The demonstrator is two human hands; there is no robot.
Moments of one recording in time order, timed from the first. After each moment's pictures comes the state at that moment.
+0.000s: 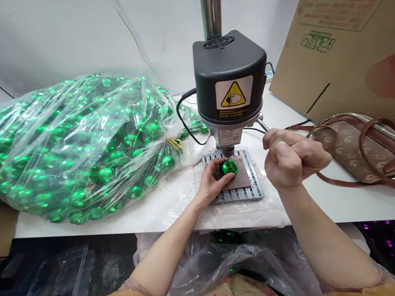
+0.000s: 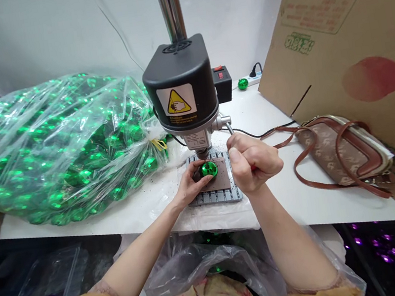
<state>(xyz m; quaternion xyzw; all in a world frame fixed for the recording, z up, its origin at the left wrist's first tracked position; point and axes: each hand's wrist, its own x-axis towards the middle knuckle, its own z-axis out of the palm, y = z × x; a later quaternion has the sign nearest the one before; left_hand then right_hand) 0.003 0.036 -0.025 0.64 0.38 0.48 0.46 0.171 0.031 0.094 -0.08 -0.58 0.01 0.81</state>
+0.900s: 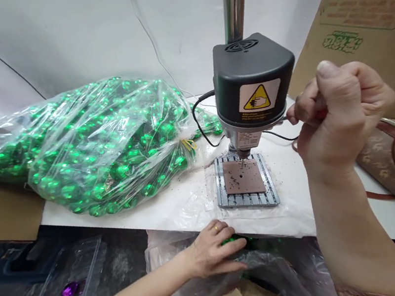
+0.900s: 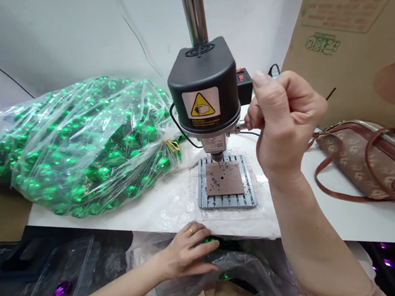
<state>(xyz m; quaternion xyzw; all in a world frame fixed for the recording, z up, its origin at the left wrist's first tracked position) -0.075 -0.089 -0.019 0.94 0.18 0.29 0.03 0.163 0.029 0.179 -0.26 -0.47 0.19 0.82</state>
